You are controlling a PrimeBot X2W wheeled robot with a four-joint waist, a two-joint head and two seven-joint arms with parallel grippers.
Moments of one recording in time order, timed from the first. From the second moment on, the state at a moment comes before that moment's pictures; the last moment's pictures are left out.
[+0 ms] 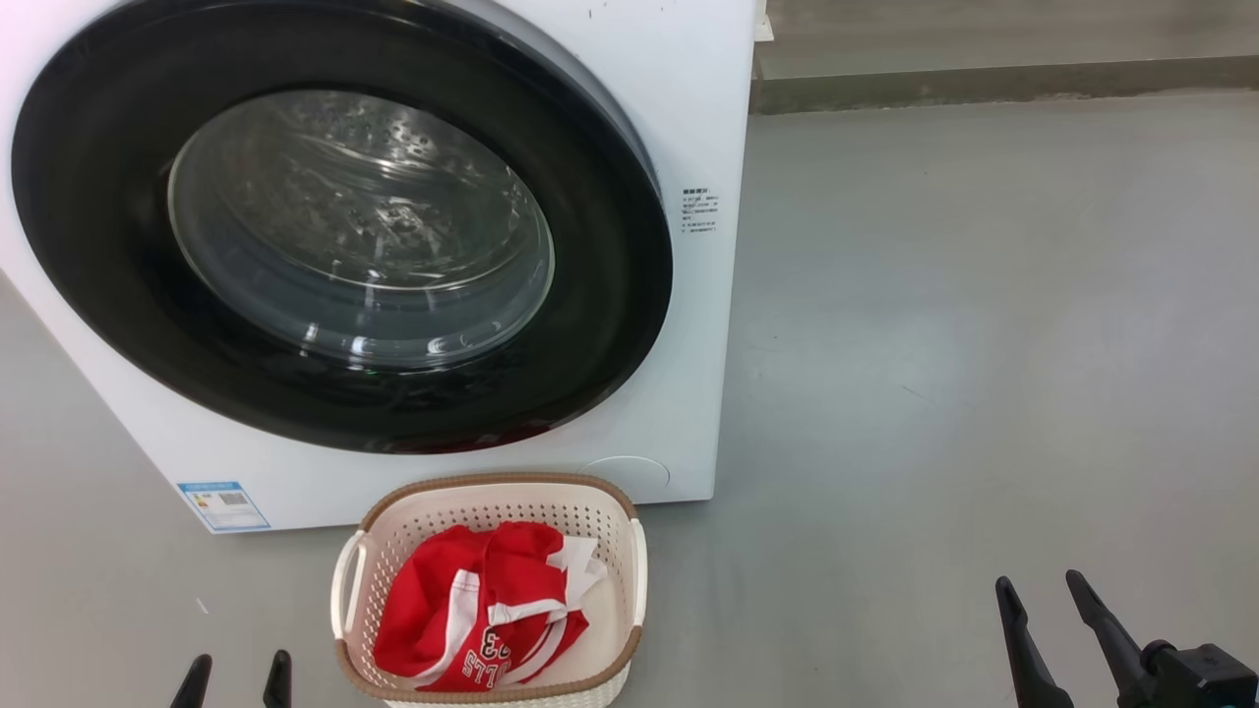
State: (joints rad) left arm 0.19 0.16 0.09 0.14 -0.32 -0.13 -0.25; right arm 0.14 -0.09 -0.06 0.25 0.31 0.13 -0.26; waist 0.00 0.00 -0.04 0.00
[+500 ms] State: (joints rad) left arm 0.19 0.10 0.08 0.21 -0.32 -0.13 -0.24; right arm 0.16 -0.05 -0.05 0.34 0.31 0.13 -0.25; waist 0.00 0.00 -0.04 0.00
